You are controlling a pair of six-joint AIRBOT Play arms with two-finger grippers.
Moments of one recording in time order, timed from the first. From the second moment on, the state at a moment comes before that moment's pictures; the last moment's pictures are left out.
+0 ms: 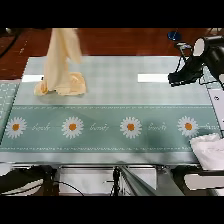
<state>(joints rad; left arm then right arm) -0.42 -1.34 2.06 1.52 -1.39 -1.60 0.07 -1.56 1.57 -1.71 1.45 1.53</state>
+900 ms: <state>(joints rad) -0.89 -1.63 2.06 1.48 -1.16 -1.64 0.05 -1.56 1.57 -1.81 1.55 1.53</state>
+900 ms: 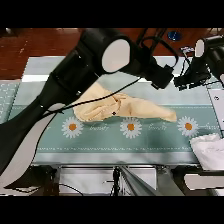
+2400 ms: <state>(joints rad) 0.08 -1.49 1.09 1.05 -1.36 -1.07 -0.19 -1.54 1.38 -1.37 1.48 1.34</state>
